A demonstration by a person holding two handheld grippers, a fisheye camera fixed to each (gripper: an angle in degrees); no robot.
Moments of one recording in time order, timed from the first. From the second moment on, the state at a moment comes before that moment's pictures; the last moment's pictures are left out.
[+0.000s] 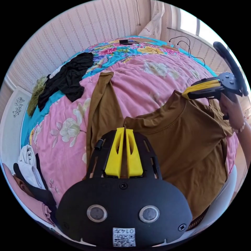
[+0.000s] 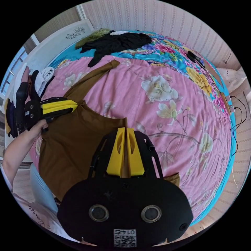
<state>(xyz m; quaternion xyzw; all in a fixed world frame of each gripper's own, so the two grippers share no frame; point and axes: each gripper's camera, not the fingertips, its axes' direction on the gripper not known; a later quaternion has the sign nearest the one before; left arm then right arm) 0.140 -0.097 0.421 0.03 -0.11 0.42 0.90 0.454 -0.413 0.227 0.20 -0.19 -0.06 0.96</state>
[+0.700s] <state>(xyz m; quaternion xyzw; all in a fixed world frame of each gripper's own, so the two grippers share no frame) 0.195 0.004 0.371 0.03 0.05 0.49 0.87 0.627 -0.169 0.328 0.17 -0.31 0.10 0.93</state>
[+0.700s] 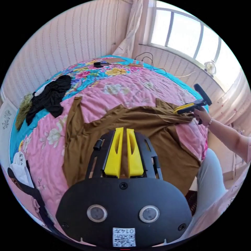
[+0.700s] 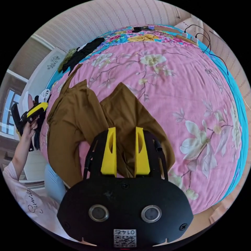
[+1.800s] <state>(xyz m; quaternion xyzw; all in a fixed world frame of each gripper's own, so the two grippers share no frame) 0.386 0.121 0.502 -0.11 0.07 0.58 0.80 0.811 0.219 0.427 0.24 -0.31 0.44 0.81</state>
